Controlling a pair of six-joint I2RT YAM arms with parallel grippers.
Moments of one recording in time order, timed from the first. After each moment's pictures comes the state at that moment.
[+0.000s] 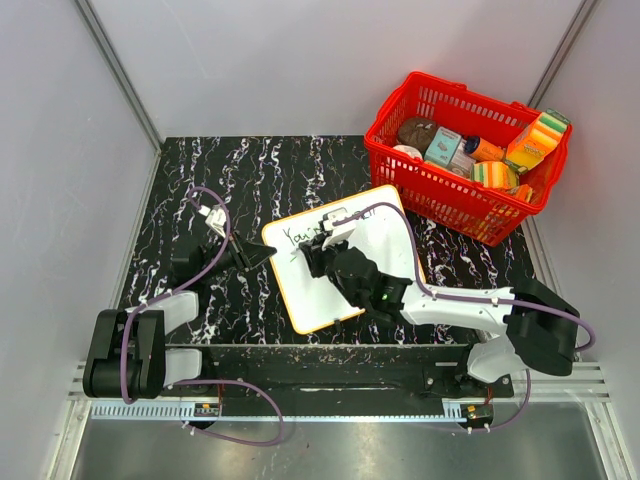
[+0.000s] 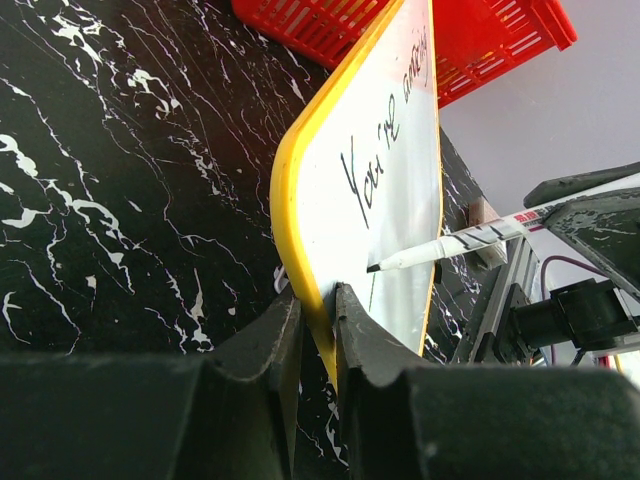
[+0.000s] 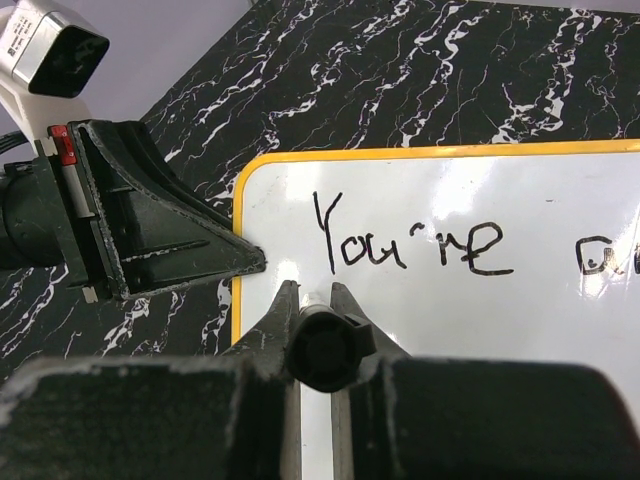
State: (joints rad) left arm -0.02 1.25 0.29 0.82 0.90 -0.61; right arm 1.14 1.44 0.83 0.48 0.54 0.32
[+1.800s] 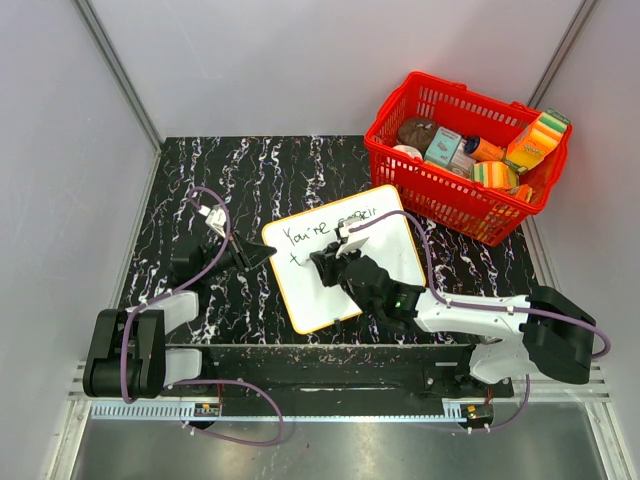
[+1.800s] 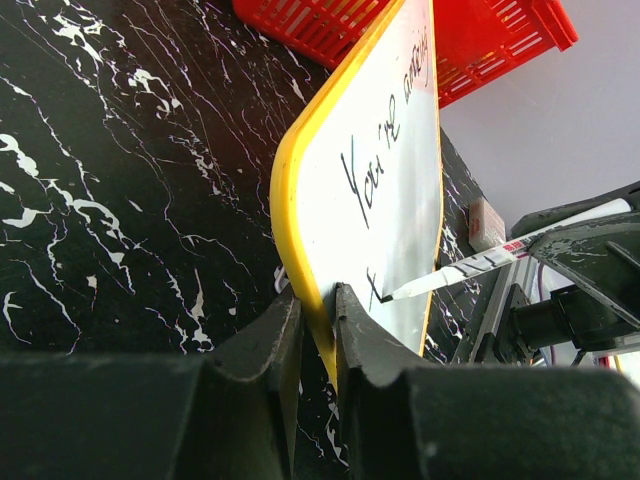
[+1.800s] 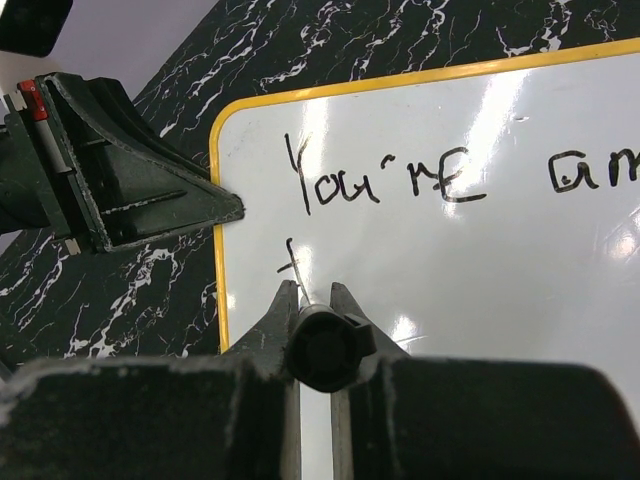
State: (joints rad) left arm -0.02 1.25 0.29 0.82 0.90 -0.61; right arm 1.14 1.35 0.72 0.44 0.53 0.42
